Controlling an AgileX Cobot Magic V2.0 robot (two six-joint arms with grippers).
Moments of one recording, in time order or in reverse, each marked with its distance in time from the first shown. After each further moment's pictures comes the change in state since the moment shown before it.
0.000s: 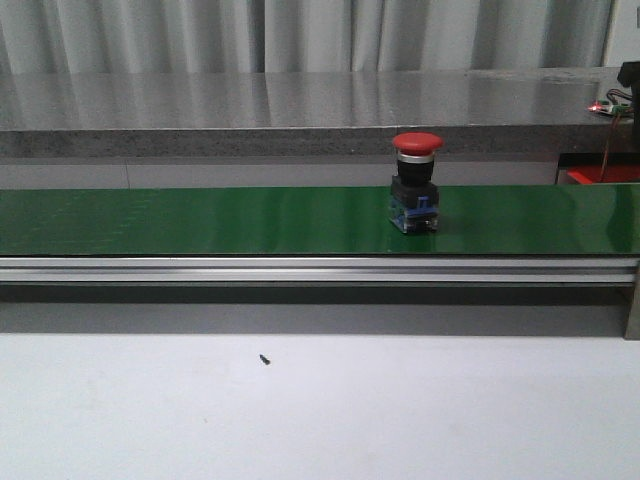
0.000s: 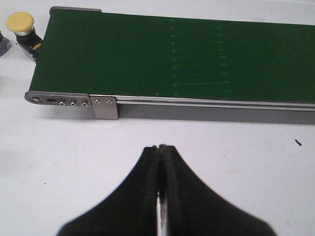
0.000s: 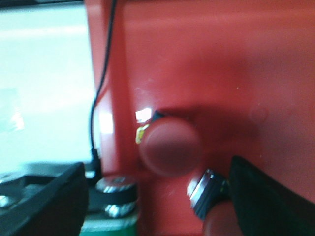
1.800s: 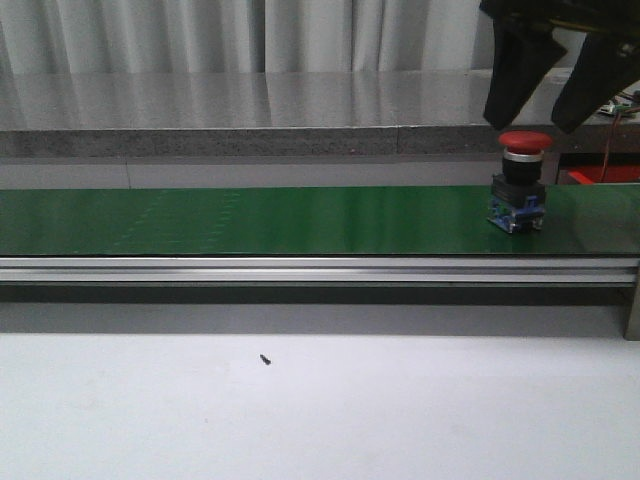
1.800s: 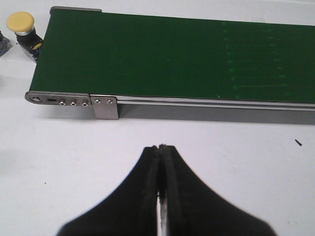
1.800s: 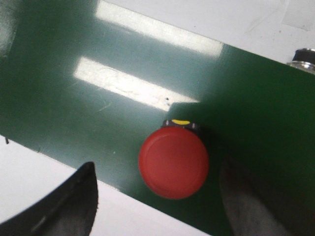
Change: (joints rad) left arm 0.000 0.000 0.000 0.000 0.000 0.000; right arm 0.400 -0.526 0.680 0.159 -0.182 -0.102
